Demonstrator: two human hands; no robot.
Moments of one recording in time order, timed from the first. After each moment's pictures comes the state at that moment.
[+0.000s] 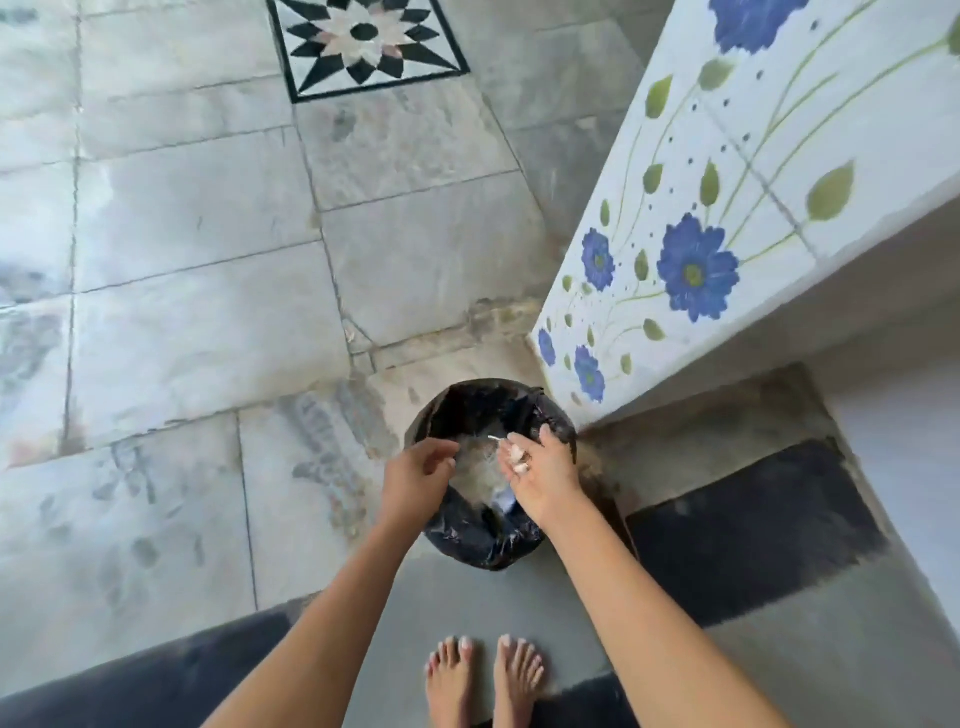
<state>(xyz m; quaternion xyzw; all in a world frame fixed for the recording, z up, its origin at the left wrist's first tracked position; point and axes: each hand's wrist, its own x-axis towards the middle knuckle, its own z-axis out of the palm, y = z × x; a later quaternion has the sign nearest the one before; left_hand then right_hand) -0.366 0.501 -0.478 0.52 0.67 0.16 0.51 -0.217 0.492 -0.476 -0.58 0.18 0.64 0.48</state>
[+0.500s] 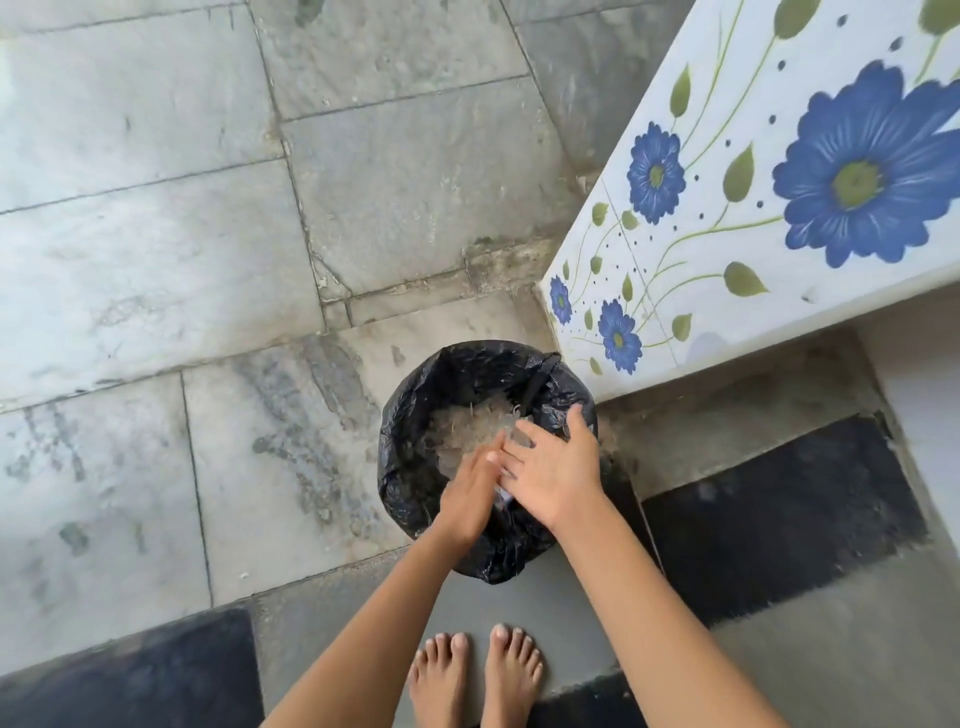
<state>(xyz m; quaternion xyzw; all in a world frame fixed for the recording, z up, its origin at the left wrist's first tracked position) -0.314 0.487 -0.601 0.50 0.56 0.10 0.66 -0.202 0.504 -0.564 -0.53 0.19 0.70 0.45</state>
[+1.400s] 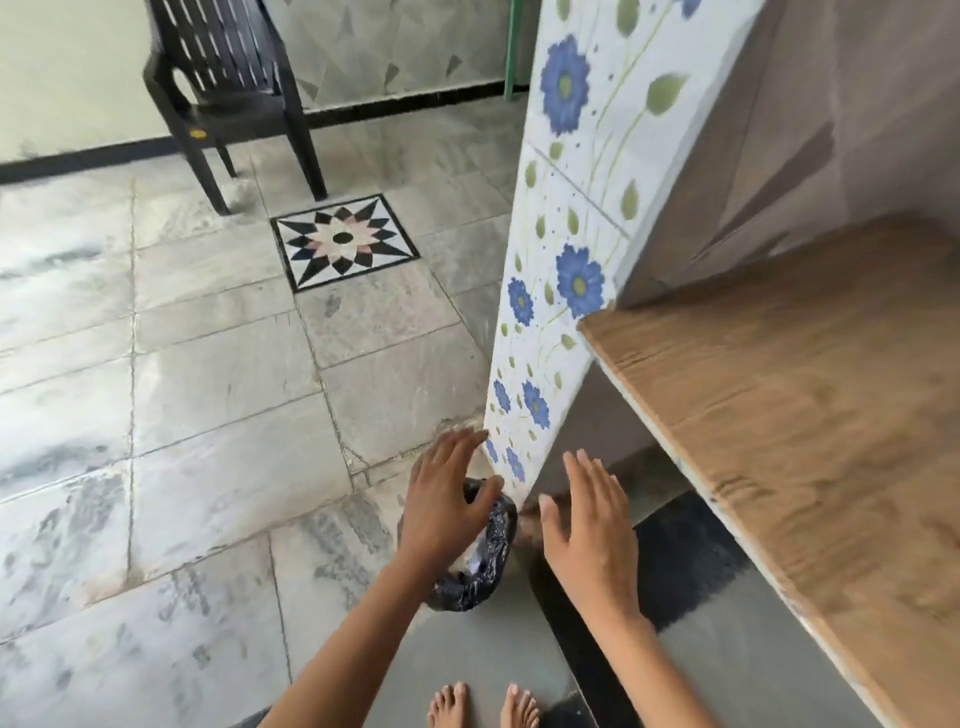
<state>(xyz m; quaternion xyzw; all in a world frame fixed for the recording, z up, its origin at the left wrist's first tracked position) -0.326 0.430 -0.107 0.79 0.48 0.24 0.30 -0.183 0.336 -0.108 -0.81 -0.54 0.02 0.25</state>
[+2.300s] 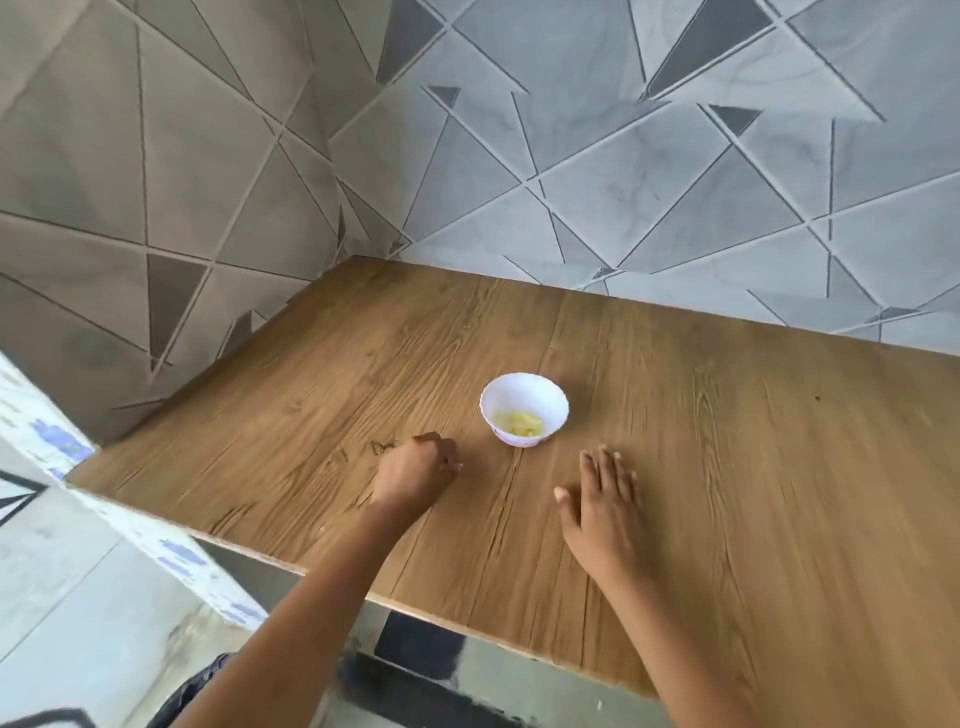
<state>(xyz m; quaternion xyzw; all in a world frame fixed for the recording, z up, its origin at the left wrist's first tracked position) 0.016 0.193 -0.010 0.98 0.11 0.04 0.17 0.051 -0.033 -0.048 -0.98 -0.14 -0.08 0.13</state>
